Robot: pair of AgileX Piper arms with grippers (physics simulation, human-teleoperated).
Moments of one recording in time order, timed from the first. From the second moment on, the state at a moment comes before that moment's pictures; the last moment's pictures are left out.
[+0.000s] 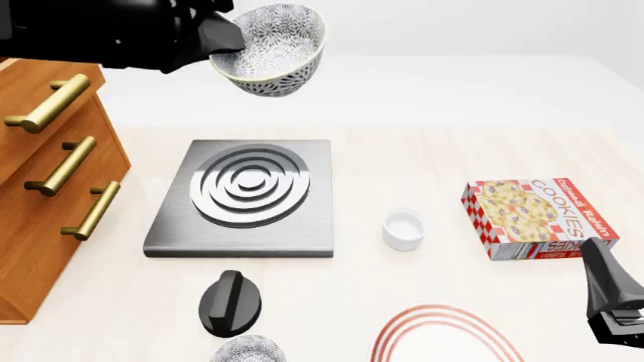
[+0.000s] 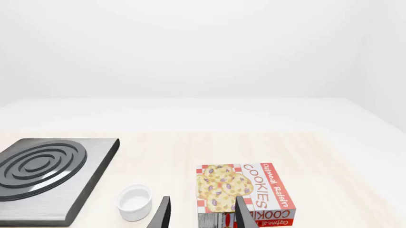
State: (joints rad) left arm -0.60 1.20 -1.29 0.58 -0.51; right arm 0.00 0.01 -0.01 0.00 0.00
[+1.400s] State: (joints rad) left arm -0.80 1.29 -1.20 0.52 -0.56; right arm 0.00 0.01 -0.01 0.00 0.00
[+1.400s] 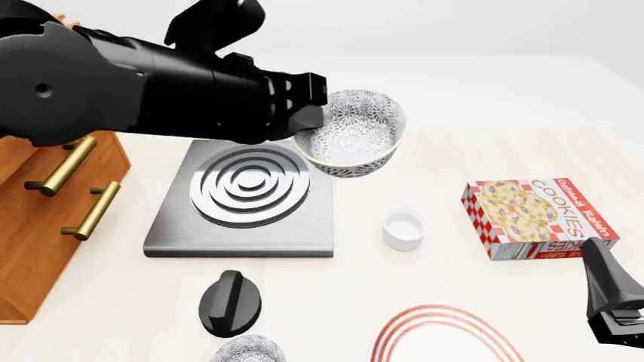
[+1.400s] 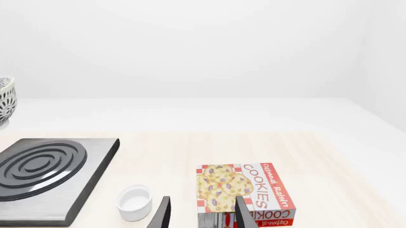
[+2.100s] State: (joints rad) left arm -0.87 1.35 -1.17 0.48 -0.60; right arm 0.00 0.01 -0.01 0.00 0.00
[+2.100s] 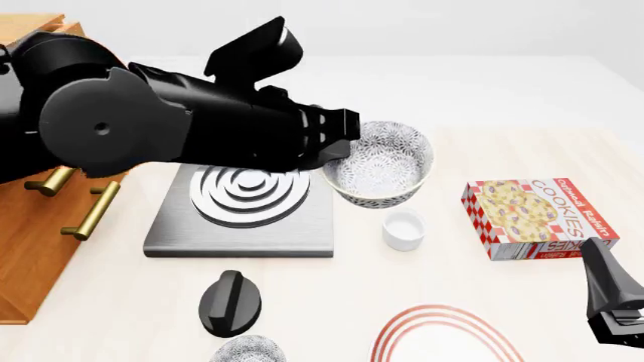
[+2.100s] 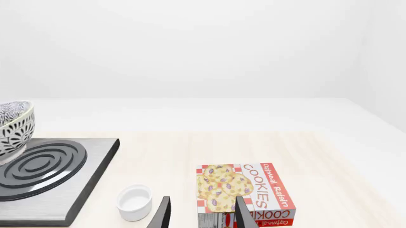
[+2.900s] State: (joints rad) left arm -0.96 1.41 -1.11 0.41 -0.68; right arm 0.00 0.01 -0.01 0.00 0.00
